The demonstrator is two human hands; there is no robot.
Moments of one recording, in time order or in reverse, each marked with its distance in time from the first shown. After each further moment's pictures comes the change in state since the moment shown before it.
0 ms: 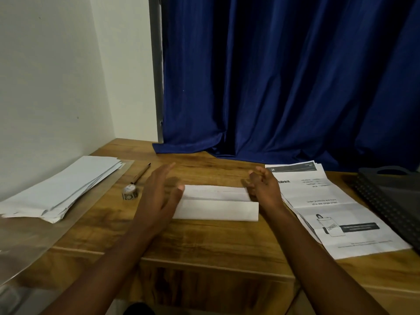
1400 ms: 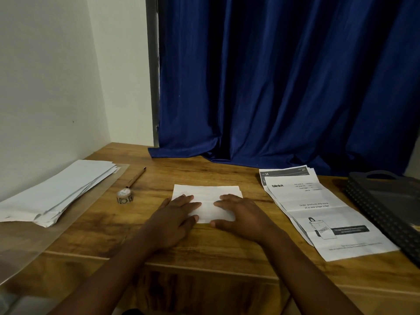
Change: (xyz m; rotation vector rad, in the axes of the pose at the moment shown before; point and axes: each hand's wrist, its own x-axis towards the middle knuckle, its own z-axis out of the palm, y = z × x) left_hand 0.001 -0.007 0.022 0.481 -0.675 0.076; right_hand -0.051 -0.003 0.004 -1.114 -0.543 -0.396
